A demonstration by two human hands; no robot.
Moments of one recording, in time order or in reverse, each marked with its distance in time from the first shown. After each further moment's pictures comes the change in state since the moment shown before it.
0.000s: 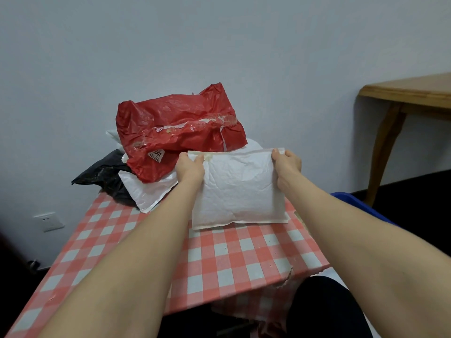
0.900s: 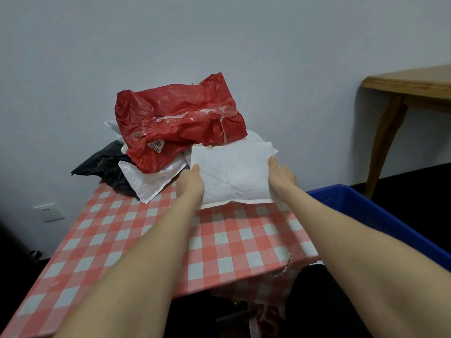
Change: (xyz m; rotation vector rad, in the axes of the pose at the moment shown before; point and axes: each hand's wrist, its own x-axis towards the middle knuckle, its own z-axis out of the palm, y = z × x) left_hand -0.020 -0.044 0.004 0.208 -0.066 -0.158; right_hand -0.018 0.038 -0.015 -0.762 -0.099 0.039
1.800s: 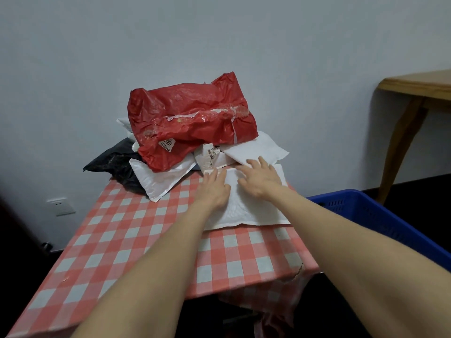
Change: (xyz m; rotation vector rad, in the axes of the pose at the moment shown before) left_hand 0.000 -0.019 0.015 0.608 -0.341 0.489; right_hand -0.016 -0.034 0.039 -0.777 -0.185 -0.678
